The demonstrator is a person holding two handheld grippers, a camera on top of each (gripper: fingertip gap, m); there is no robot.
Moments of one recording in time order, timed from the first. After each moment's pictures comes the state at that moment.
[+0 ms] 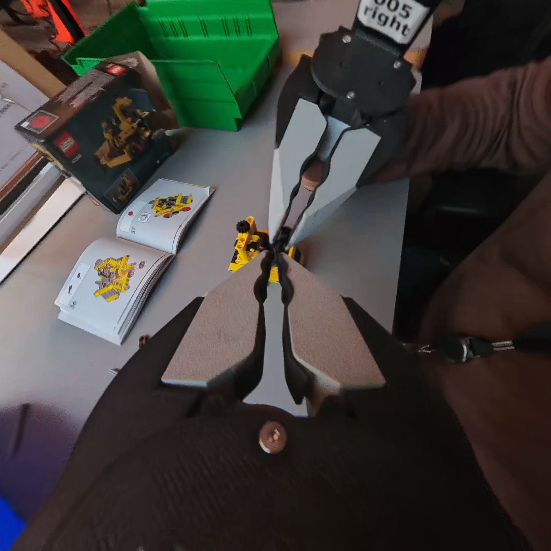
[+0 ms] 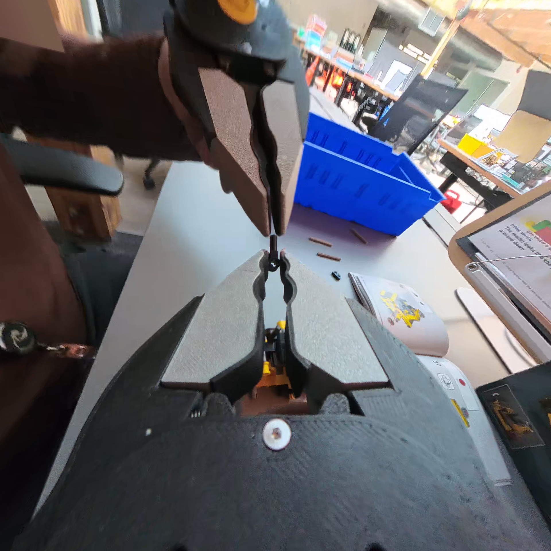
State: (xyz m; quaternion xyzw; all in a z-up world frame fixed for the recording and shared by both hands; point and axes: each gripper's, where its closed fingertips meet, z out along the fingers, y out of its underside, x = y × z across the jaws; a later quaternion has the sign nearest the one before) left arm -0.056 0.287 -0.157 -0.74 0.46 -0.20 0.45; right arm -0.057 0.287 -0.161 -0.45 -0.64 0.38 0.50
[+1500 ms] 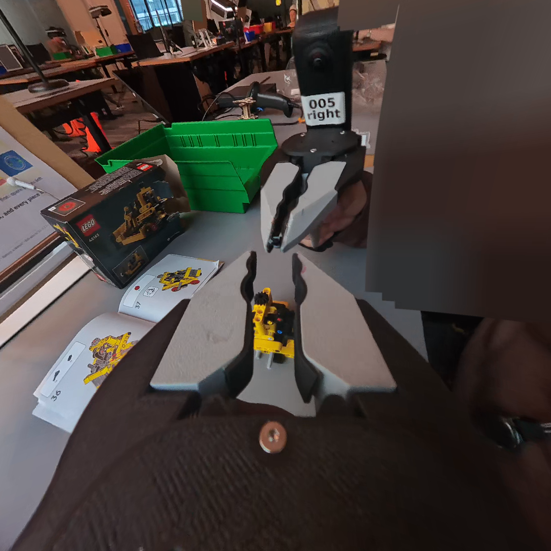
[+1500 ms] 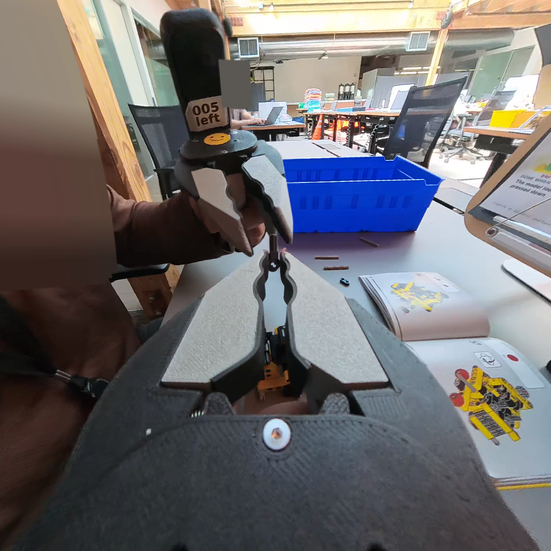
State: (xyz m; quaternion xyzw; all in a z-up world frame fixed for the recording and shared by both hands) left arm -0.027 0.323 -0.135 -0.66 0.44 -0.28 0.54; right arm -0.032 0.323 -0.135 -0.49 -0.53 0.53 0.44
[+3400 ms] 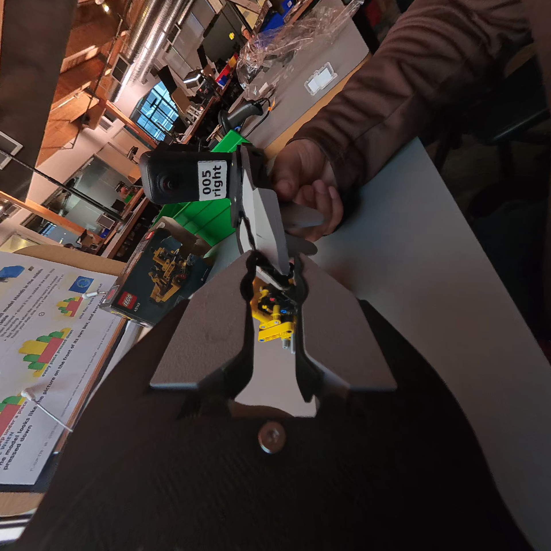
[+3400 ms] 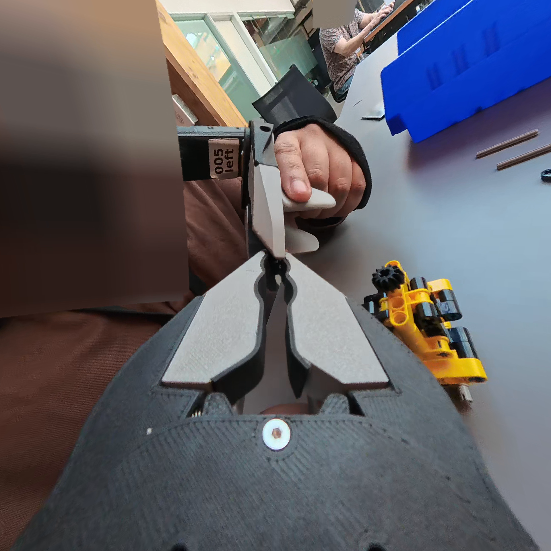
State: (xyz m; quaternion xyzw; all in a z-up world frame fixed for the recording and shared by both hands) left arm -0.016 0.289 -0.178 -0.49 0.61 -0.10 0.62; right arm -0.050 0.271 -0.178 -0.52 -0.49 0.69 0.10
